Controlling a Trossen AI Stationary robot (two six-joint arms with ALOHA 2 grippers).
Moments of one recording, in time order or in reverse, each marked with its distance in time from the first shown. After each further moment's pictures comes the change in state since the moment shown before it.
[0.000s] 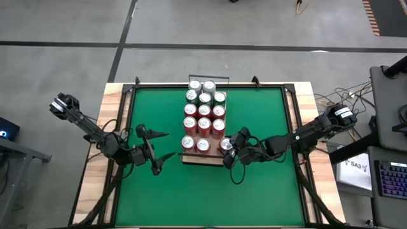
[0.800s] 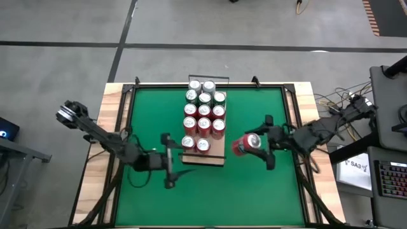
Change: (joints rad) left arm 0.084 0.292 0.239 -0.009 0.258 -0.444; right arm 0.150 -0.545 0.060 -0.160 -0.141 -0.379
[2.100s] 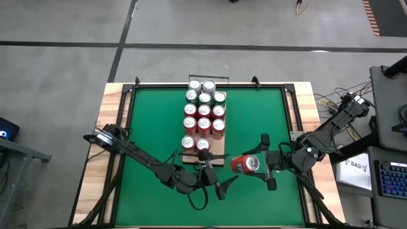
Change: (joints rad) left arm 0.063 0.644 0.665 -0.279 -0.300 -0.143; right arm 0.210 0.141 0.022 0.089 0.084 -0.127
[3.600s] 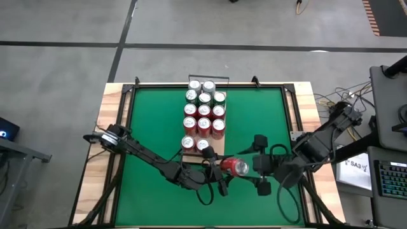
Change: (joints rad) left arm 0.037 0.039 -0.007 -0.065 0.066 -0.043; right arm -0.024 0.330 0.616 -0.742 -0.018 0.206
